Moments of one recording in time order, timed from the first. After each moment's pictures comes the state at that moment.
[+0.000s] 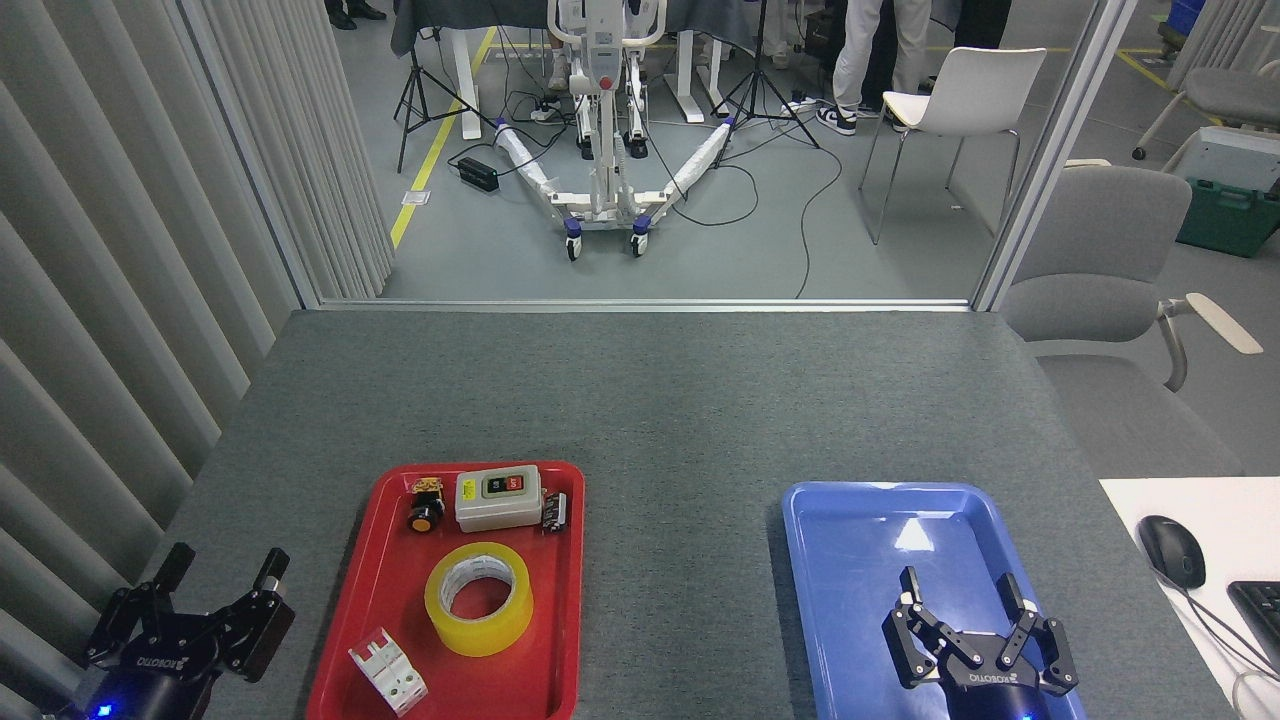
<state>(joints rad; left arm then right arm) 0.15 0.44 0.08 -1.61 -1.00 -0.18 0.20 0.14 -0.15 0.05 -1.59 1.28 0.08 -0.14</state>
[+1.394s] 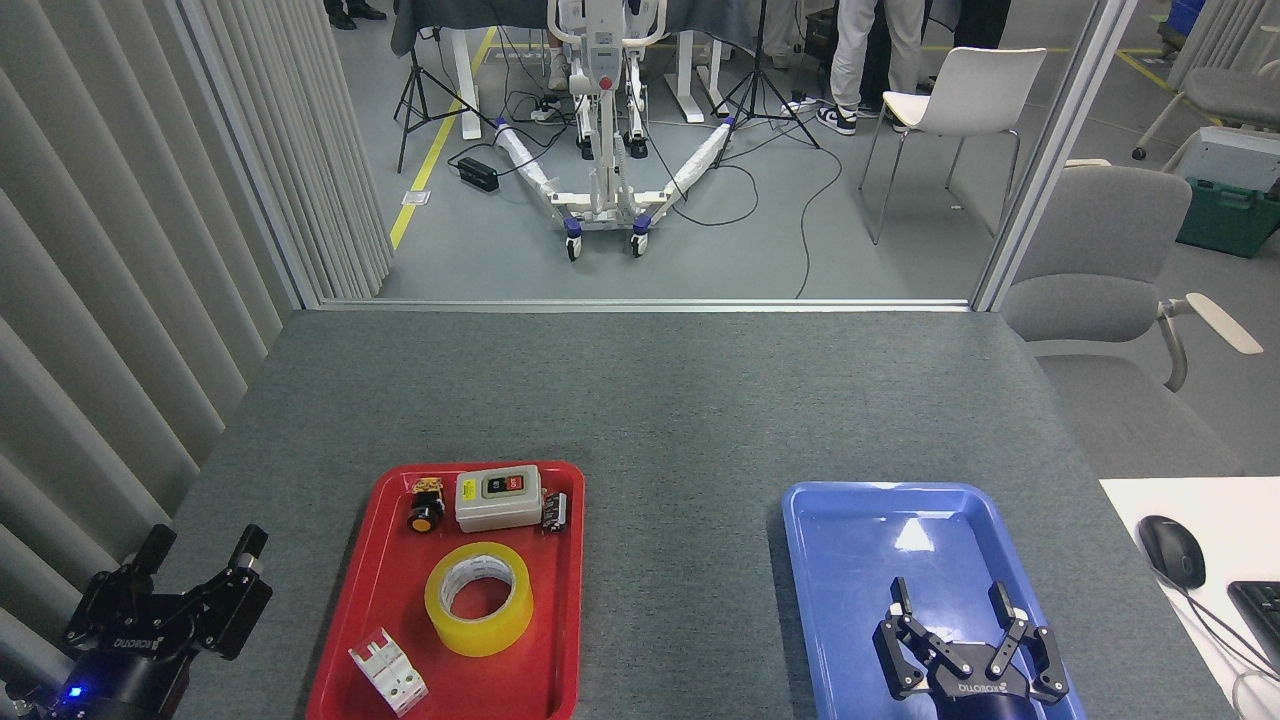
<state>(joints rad) 0.13 0.44 0.13 -1.63 -0.91 -0.22 0.15 0.16 -0.12 0.05 -1.58 1.35 0.08 -0.15</state>
